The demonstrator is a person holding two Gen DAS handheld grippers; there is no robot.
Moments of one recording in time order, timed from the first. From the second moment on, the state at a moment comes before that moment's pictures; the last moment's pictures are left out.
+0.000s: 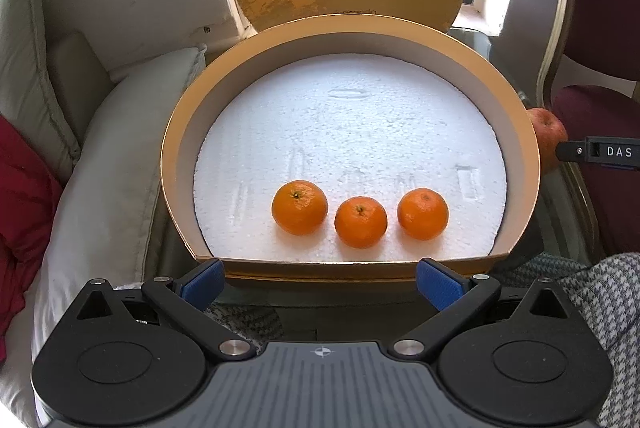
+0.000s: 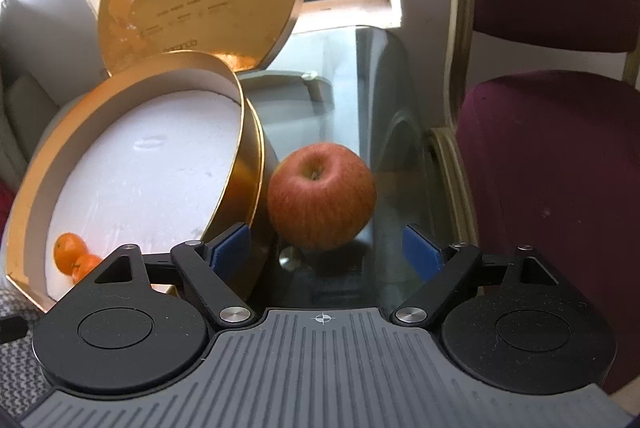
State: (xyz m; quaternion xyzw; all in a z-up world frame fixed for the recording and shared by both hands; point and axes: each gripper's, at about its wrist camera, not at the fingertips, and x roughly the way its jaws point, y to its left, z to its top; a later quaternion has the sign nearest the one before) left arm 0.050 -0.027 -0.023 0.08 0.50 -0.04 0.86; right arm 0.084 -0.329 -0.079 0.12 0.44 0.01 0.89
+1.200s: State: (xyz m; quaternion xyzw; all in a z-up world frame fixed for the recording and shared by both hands) left arm 0.059 -0.015 -0.024 0.05 0.51 -0.02 0.86; right arm 0.126 -0.351 -0.128 0.22 0.46 0.03 0.86
